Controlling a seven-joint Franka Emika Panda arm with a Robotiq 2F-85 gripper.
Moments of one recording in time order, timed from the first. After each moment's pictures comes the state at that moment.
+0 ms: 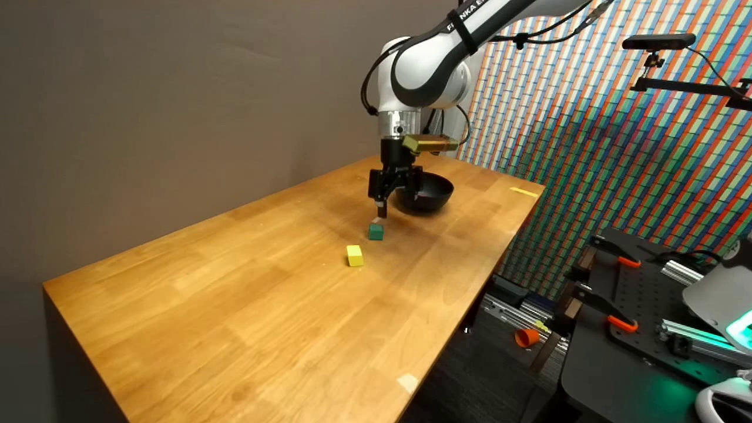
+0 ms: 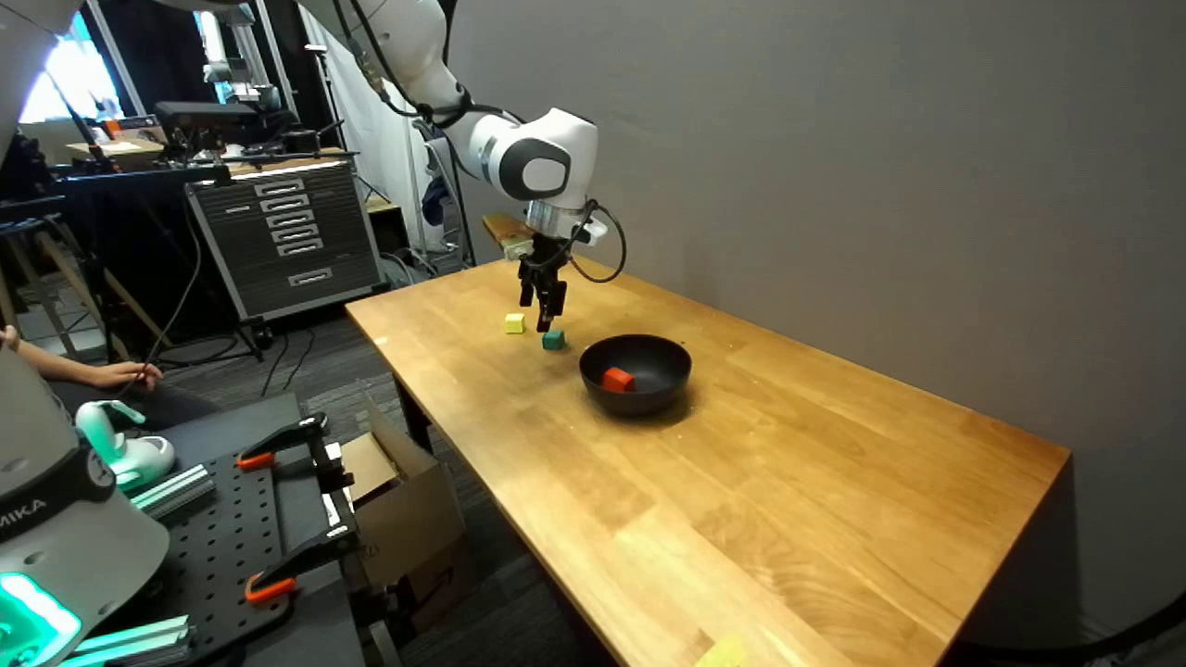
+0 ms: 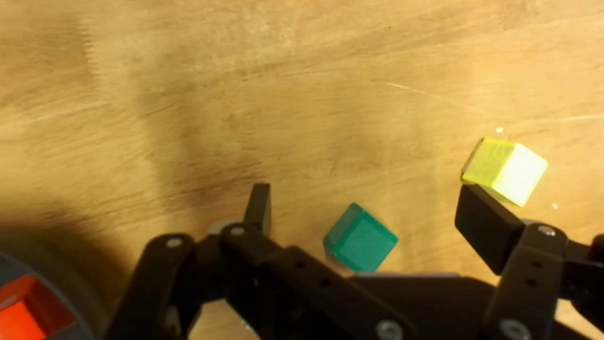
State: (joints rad) arm 0.16 0.70 0.11 -1.71 0.16 2.20 0.24
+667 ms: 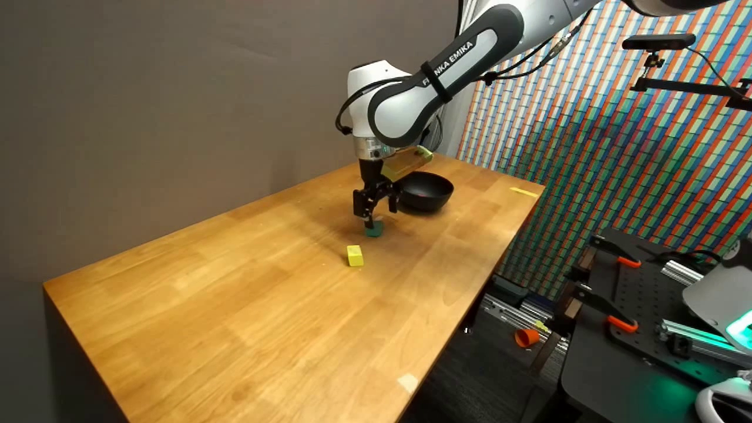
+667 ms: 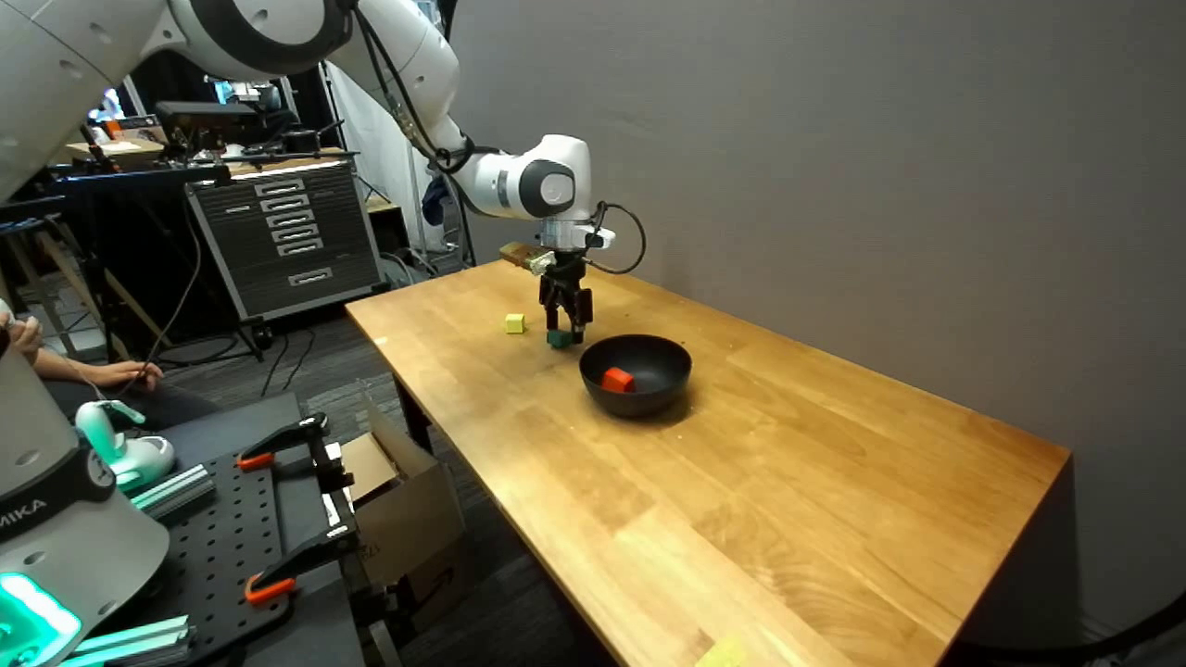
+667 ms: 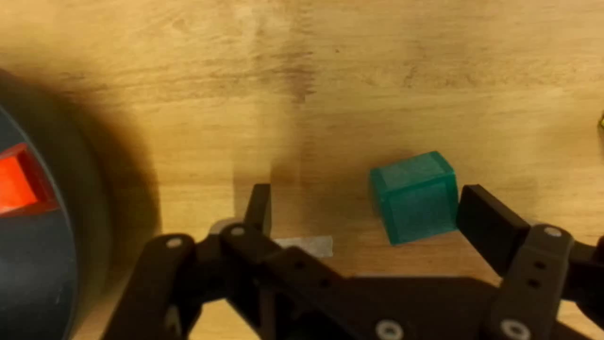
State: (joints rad) arm 0.30 0.89 -0.01 -1.48 -0.07 2.20 0.32
